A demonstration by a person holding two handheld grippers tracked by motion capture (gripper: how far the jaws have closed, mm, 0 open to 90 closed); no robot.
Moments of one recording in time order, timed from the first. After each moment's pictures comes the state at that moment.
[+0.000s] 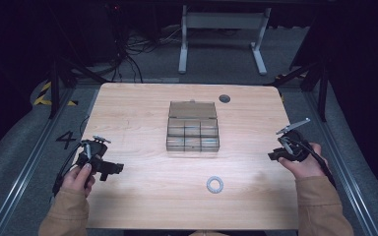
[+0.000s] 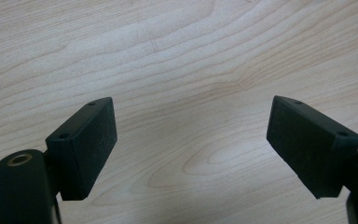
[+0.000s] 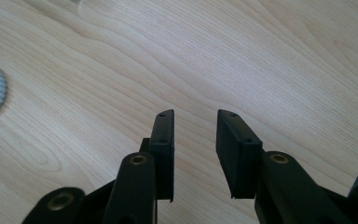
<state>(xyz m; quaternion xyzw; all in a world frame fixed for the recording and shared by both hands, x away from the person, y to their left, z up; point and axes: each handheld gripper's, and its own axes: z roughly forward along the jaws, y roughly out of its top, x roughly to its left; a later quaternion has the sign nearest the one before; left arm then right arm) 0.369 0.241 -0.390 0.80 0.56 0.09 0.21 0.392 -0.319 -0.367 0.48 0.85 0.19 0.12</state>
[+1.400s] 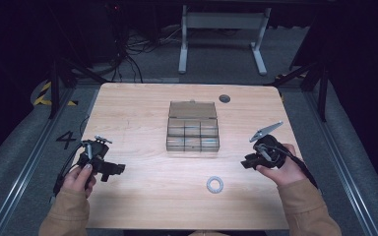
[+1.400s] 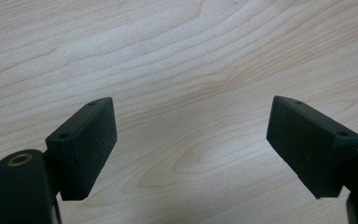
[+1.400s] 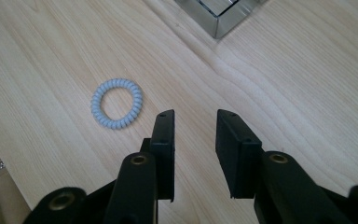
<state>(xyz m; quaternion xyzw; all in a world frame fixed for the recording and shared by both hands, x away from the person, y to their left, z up) 0.367 0.237 -0.388 0.80 0.55 0.08 0.21 0.374 -0.244 -0.355 0.35 0.90 0.24 0.06</state>
